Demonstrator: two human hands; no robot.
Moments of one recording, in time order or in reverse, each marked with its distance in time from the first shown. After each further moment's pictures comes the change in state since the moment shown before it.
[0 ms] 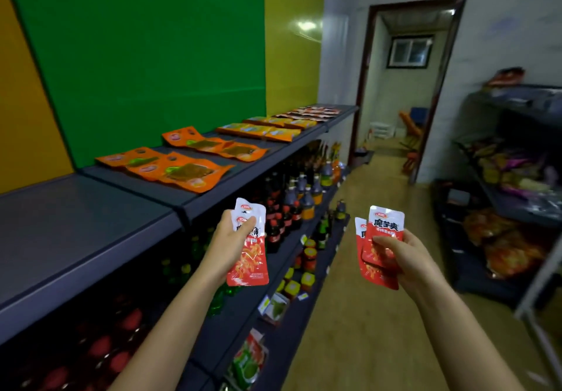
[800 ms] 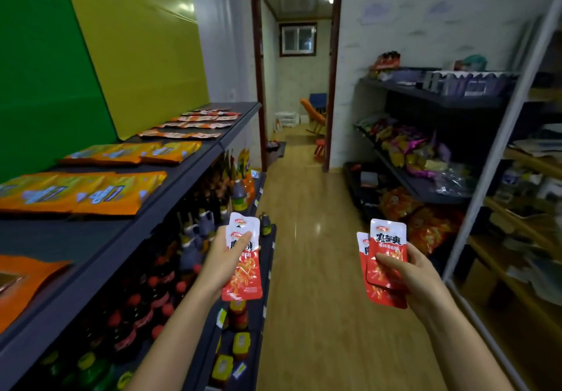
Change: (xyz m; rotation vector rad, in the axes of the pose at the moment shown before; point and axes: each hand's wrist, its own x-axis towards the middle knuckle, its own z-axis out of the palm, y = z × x) left_hand 0.380 -0.025 0.262 -0.017 -0.361 -0.030; right_hand 0.325 -0.020 -0.105 0.013 0.372 -0.035
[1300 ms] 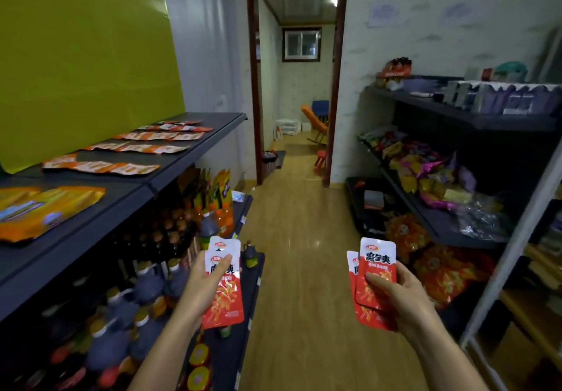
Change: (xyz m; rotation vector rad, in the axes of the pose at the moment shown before) left_hand 0.260 -0.015 0.112 -0.073 0.099 -0.070; right_hand 0.297 -0.019 0.010 -0.005 -0.045 0.030
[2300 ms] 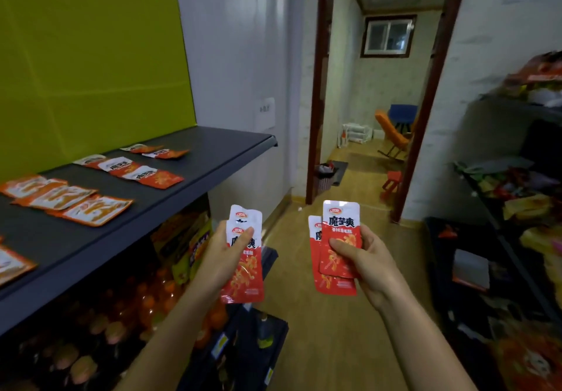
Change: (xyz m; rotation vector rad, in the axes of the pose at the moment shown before) left_hand 0.522 0.091 0.155 0.137 0.275 0.106; right_hand 0.576 -0.109 0.223 0.043 -0.482 0.006
